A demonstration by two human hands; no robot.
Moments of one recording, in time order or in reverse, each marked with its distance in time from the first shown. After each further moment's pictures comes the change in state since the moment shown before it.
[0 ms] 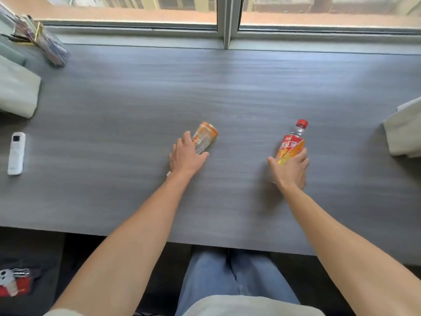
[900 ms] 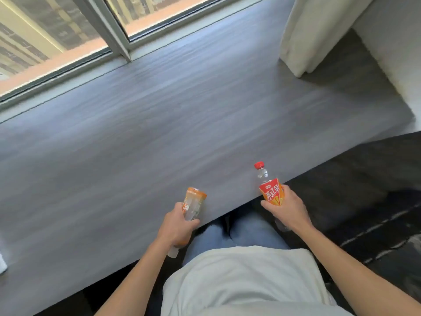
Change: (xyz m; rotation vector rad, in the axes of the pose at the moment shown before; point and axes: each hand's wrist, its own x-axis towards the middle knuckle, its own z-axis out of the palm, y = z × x) left_hand -0.151 -0.076 0.038 0.249 -0.571 0.208; right_hand -0.173 0.219 -0.061 0.139 -0.216 0.111
